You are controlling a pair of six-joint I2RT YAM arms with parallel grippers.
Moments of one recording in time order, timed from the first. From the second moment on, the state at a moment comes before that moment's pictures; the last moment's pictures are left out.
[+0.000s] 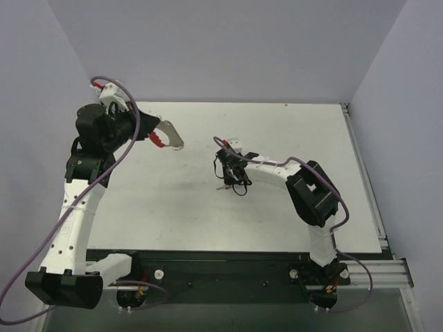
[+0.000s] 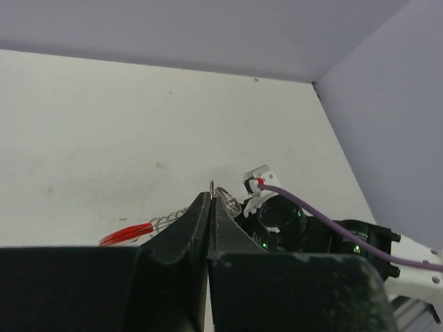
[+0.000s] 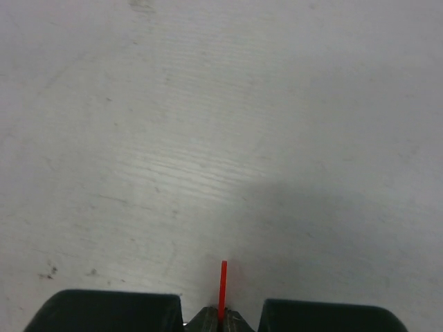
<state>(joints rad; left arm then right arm) -0.05 1.11 1.33 -0.39 0.35 -0.45 0.77 2.03 1.36 -0.38 0.26 0.49</state>
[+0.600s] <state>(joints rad) -0.28 1.19 1.32 -0.34 0.33 -0.43 0.62 1.76 1.06 -0.61 0.24 0.55</state>
